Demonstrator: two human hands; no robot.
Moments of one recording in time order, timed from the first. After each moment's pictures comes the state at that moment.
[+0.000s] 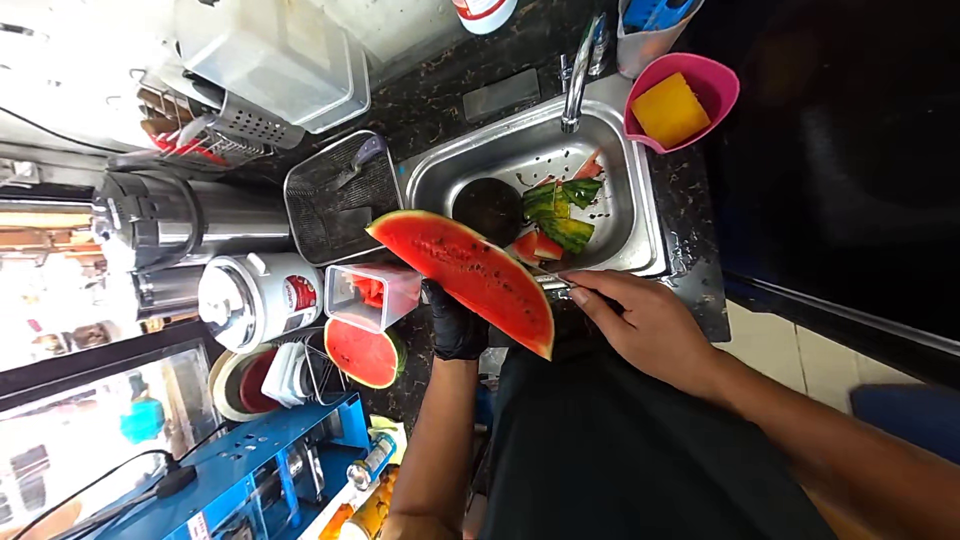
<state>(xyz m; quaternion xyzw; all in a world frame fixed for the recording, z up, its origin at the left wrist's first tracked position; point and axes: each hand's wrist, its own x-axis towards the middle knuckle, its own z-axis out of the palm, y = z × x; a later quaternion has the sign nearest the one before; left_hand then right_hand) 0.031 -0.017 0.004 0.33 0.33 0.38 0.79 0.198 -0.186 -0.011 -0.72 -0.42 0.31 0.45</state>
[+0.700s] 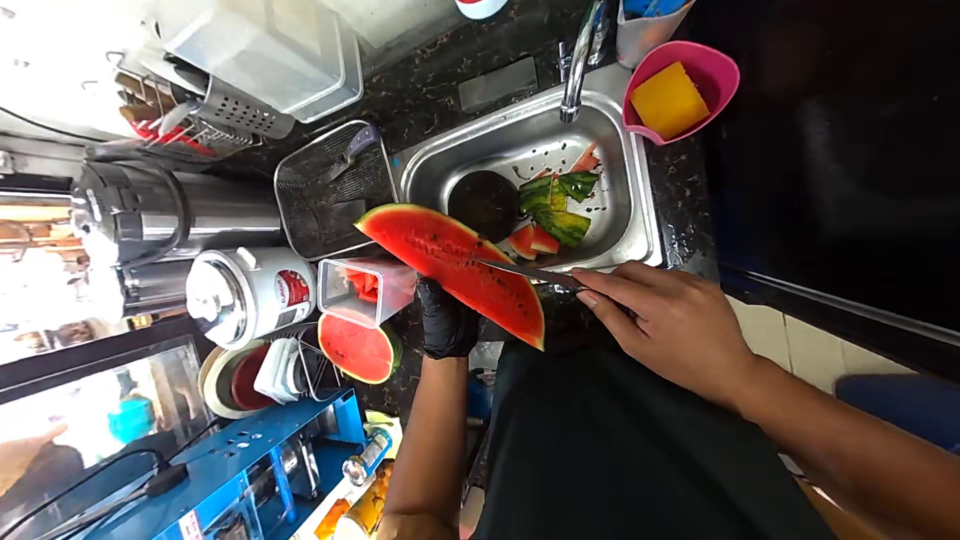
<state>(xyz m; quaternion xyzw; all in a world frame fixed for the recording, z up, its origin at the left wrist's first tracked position) 0.020 -0.014 0.002 0.38 0.28 0.40 0.78 0.209 -0.198 0.009 -0.77 -0.52 0.16 0.33</state>
